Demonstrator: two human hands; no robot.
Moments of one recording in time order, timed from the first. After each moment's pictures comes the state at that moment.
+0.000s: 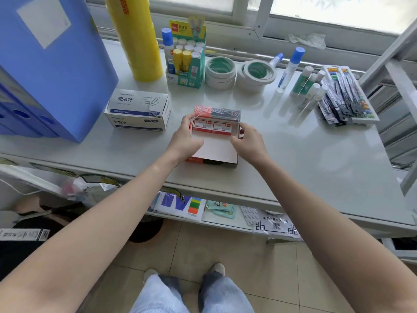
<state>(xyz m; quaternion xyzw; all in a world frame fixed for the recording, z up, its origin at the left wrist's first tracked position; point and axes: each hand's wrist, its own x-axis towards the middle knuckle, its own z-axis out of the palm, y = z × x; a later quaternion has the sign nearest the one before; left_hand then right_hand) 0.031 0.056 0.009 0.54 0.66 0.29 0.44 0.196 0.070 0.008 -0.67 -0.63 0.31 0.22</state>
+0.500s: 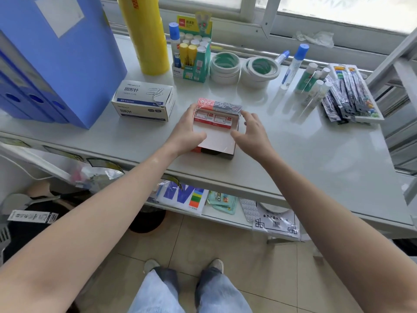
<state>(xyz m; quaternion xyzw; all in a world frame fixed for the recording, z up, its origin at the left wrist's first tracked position) 0.041 0.034 0.027 0.59 0.65 0.29 0.38 0.208 0.052 0.022 -0.62 -0.68 0.32 0.23</state>
